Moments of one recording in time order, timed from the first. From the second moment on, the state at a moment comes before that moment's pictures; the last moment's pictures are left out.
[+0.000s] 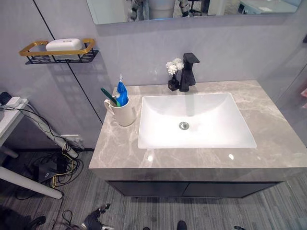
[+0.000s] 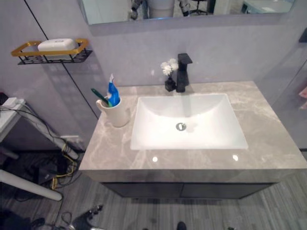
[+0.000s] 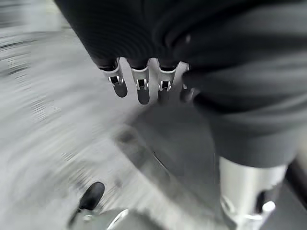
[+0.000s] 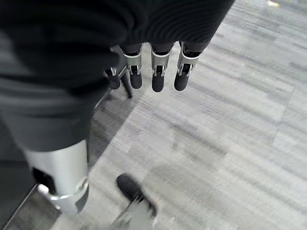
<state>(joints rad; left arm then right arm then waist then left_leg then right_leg) 0.42 0.91 -0.31 0.18 -0.04 -0.16 -0.27 0.06 -0.48 0.24 1.29 -0.18 -0.08 -0.07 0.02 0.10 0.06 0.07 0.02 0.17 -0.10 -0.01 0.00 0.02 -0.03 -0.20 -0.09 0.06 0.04</state>
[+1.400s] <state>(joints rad) 0.29 0.72 -0.09 -0.09 -0.65 -0.15 -0.25 0.09 -0.34 0.20 1.26 -0.09 -0.06 -0.02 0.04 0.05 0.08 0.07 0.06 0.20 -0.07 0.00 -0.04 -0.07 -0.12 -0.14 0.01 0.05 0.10</state>
